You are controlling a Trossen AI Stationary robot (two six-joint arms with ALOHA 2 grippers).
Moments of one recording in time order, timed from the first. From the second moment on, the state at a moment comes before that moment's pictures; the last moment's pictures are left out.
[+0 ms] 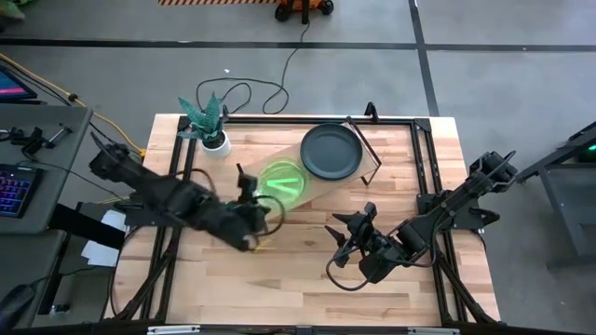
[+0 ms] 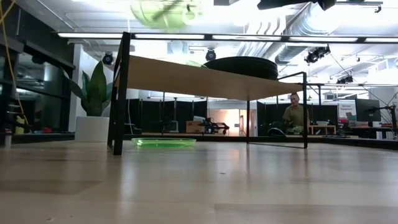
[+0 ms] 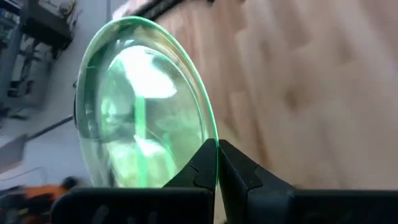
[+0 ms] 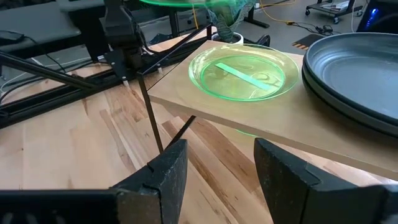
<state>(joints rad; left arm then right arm) -0.50 1.45 1.50 -0.99 -0.64 0.08 0.64 1.53 1.13 -0.39 1.04 0.83</state>
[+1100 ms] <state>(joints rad) -0.27 1.47 1.19 -0.74 -0.55 0.29 0.63 1.53 1.13 -0.42 1.04 0.83</state>
